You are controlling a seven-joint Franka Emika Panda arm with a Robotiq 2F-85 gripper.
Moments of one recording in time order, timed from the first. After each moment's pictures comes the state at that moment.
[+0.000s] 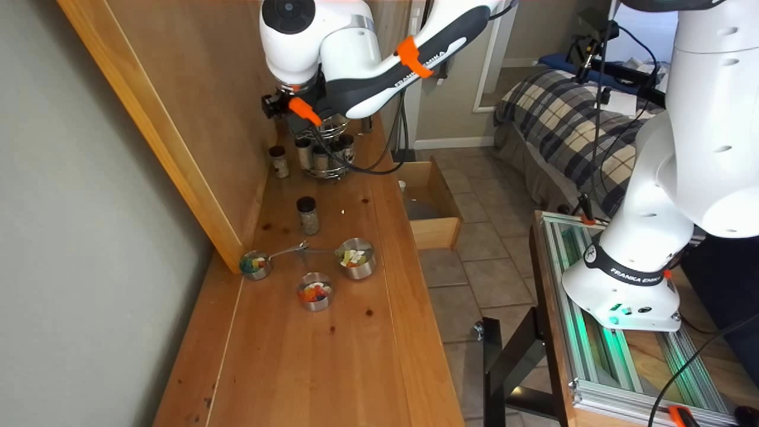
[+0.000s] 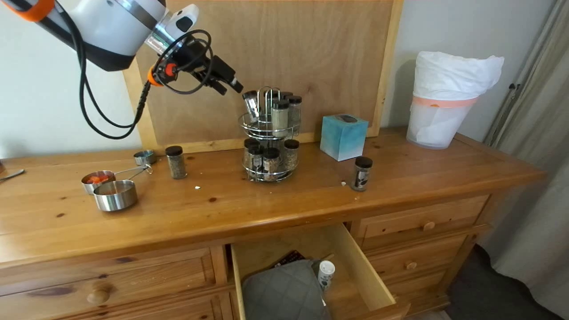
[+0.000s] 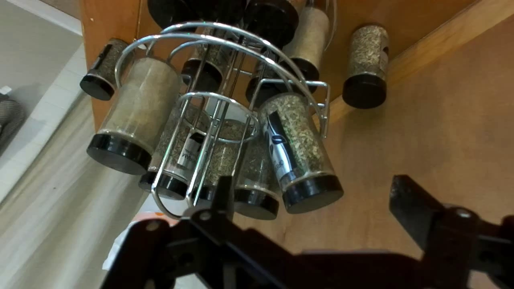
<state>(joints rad) 0.07 0.41 -0.15 -1.69 -0.95 2.39 1.24</state>
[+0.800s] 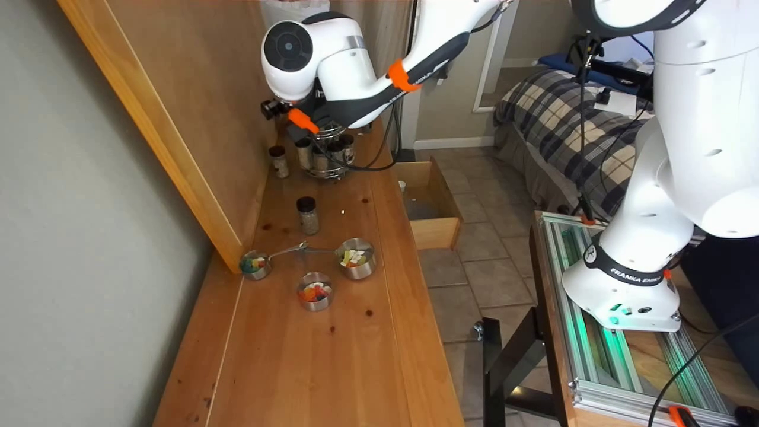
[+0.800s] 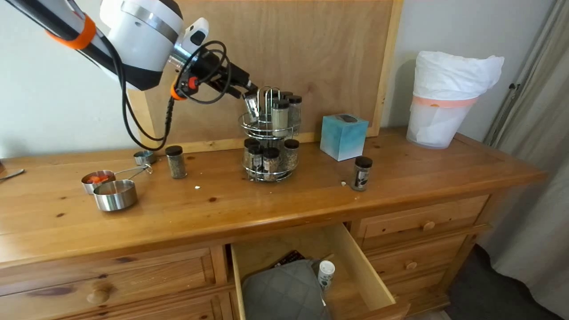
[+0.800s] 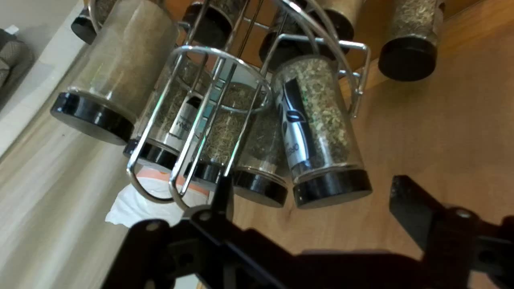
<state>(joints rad) 0.07 0.51 -0.19 -1.60 -1.16 2.42 1.34</state>
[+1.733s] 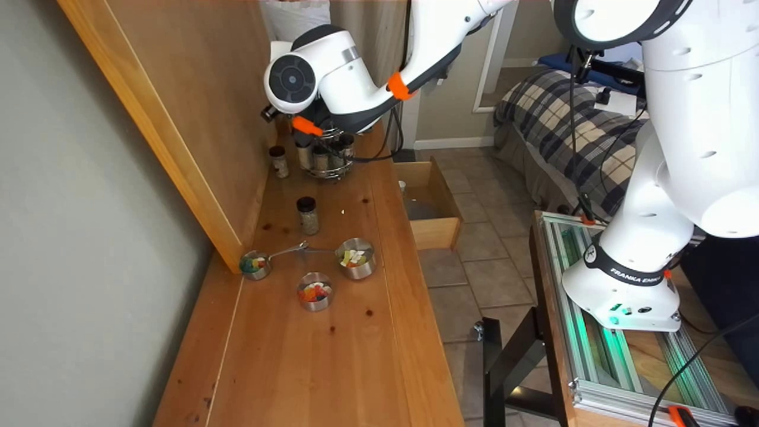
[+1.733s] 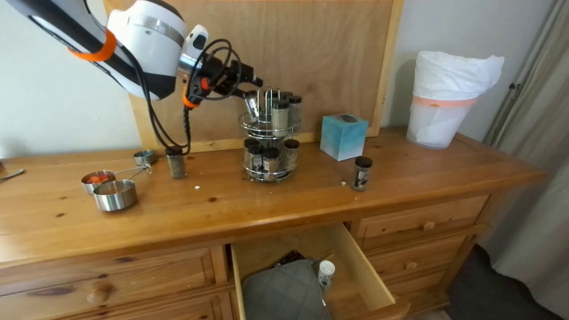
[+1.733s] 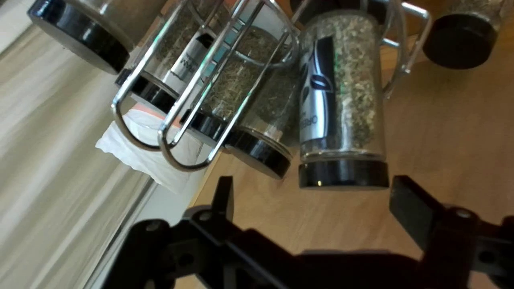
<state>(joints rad) 0.06 0.57 -0.18 -1.56 -1.40 2.40 1.34</state>
